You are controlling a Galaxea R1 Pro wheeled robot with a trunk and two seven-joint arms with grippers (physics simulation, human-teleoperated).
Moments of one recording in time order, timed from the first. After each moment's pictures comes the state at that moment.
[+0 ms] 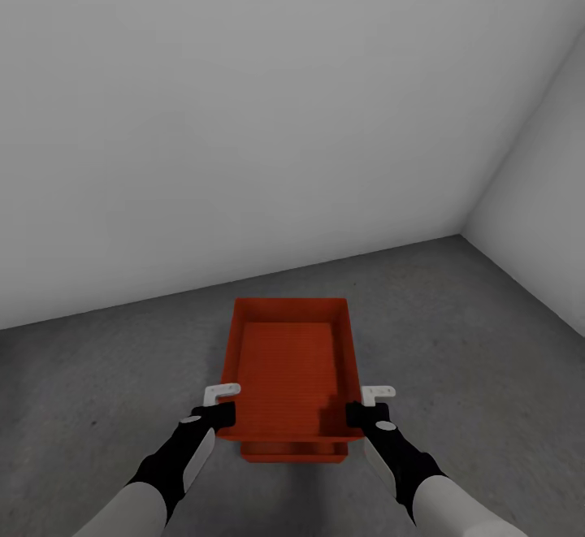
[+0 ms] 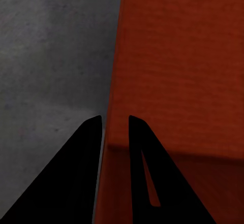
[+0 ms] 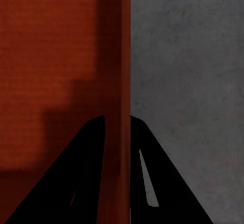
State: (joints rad) left arm -0.59 -0.08 -0.05 -0.53 0.15 0.21 0.13; right arm -0.64 0.09 0.16 -0.39 -0.10 0.04 -0.16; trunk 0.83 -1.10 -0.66
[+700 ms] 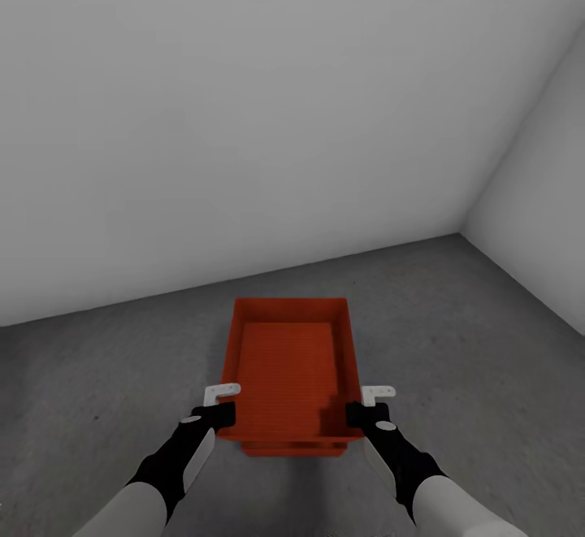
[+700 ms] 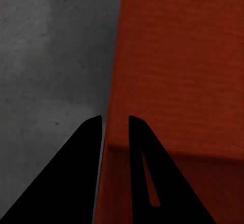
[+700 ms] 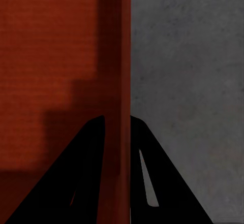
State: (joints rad) left arm -0.59 -0.08 -0.05 -0.53 0.15 0.21 0.13; right arm -0.64 0.09 0.16 -0.39 -0.10 0.04 -0.16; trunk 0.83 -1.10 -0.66
